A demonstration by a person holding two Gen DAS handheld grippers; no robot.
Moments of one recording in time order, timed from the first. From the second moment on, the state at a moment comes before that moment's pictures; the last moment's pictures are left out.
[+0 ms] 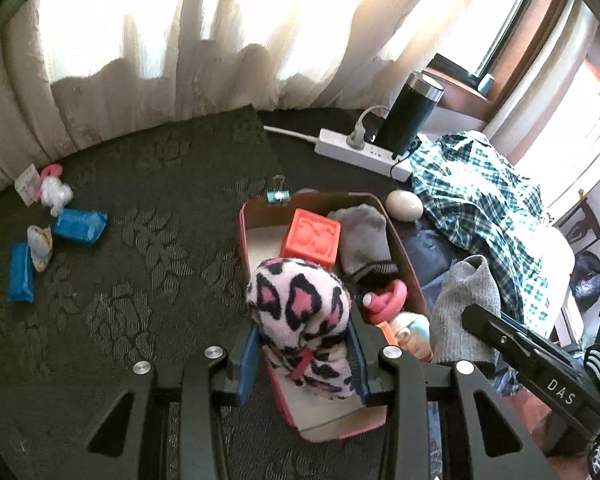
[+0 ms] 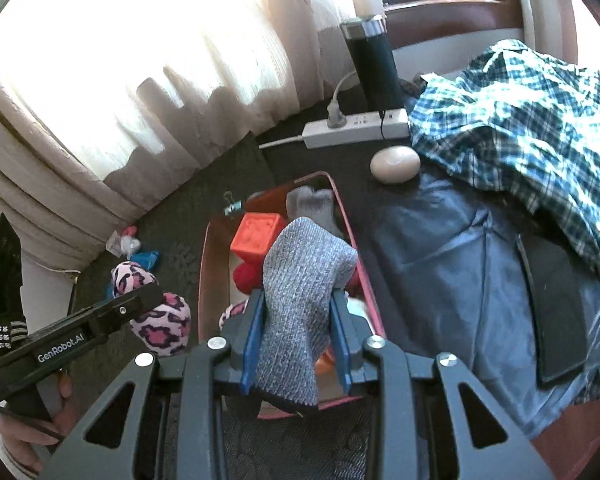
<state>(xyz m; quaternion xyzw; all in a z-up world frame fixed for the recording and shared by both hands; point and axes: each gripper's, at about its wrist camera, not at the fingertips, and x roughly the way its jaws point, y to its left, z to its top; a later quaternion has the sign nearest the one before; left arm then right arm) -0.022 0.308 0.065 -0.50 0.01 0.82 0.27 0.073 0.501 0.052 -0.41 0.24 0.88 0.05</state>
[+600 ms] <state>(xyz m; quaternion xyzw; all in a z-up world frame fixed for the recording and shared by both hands) -0.060 0.341 0.043 -0.50 0.04 0.82 0.26 0.003 0.488 0.038 -0.42 0.18 0.89 0.01</state>
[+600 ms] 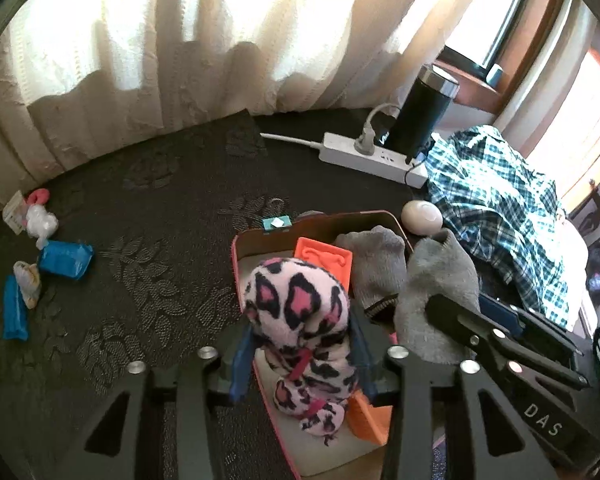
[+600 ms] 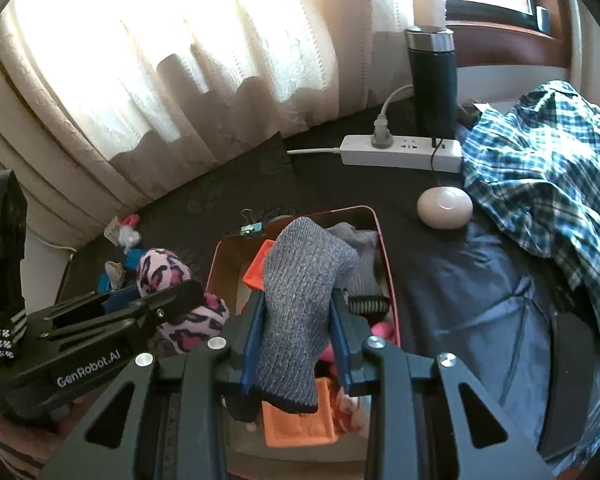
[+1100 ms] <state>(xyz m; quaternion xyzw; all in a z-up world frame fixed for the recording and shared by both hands) -0.062 0.327 0.037 -0.51 0.02 0.82 0.25 -0.006 0.498 0.029 -0.44 0.20 0.88 0.00</state>
